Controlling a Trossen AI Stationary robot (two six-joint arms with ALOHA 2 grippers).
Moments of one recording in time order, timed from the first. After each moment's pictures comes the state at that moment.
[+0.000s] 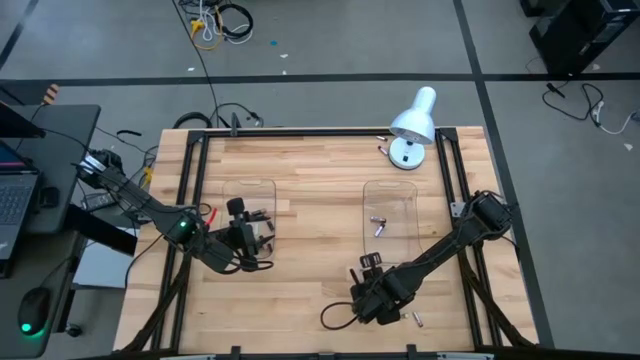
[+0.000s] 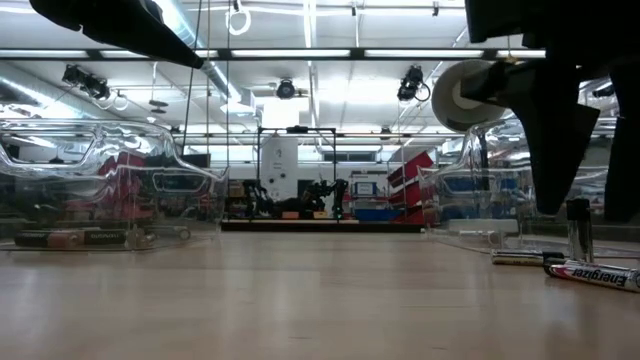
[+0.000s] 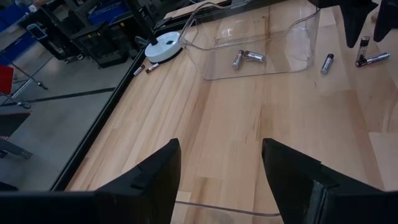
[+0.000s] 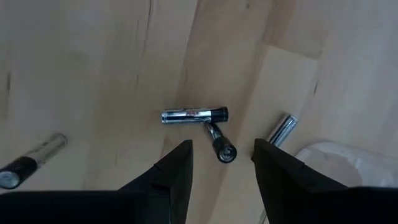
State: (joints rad) left arm -0.59 1.09 0.71 -0.33 -0.89 -0.22; right arm 0.60 1.96 1.41 -0.95 0.16 0.35
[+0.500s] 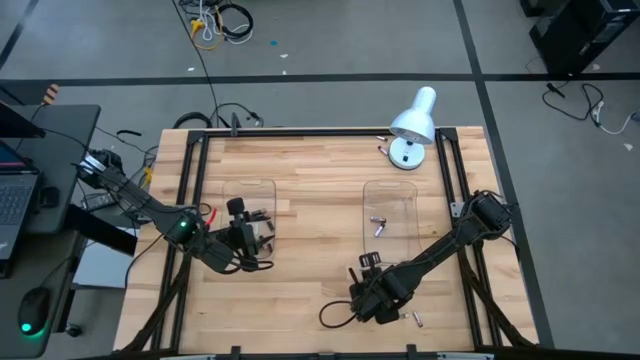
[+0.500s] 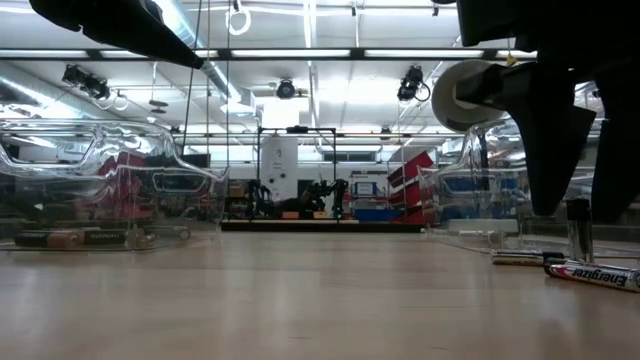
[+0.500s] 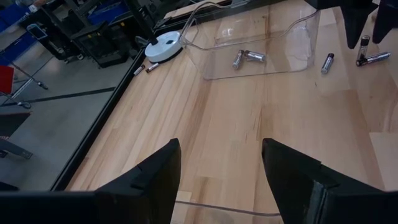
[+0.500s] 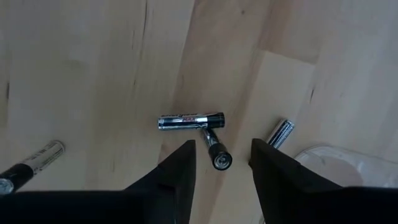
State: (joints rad) left arm -0.59 1.09 0.71 -0.33 -0.89 -0.22; right arm 0.59 1.96 1.41 -0.94 0.16 0.35
